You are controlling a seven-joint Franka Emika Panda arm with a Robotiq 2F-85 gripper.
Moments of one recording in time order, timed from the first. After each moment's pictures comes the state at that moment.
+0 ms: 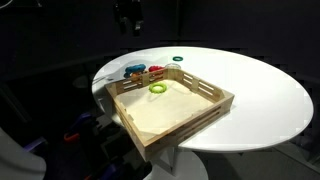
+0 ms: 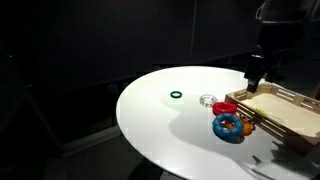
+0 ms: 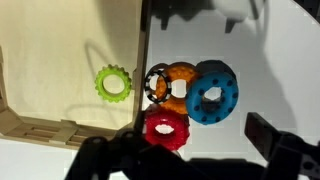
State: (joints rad) arm 0.09 -0.25 0.24 -2.41 -0.03 2.13 0.37
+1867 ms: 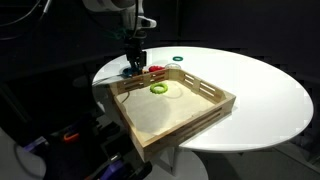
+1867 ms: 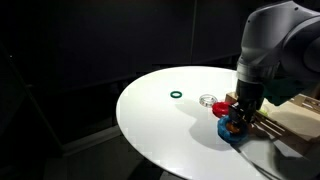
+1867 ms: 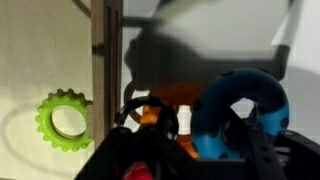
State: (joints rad) arm 0.14 0.08 0.17 -2.46 -0.12 2.44 0.50
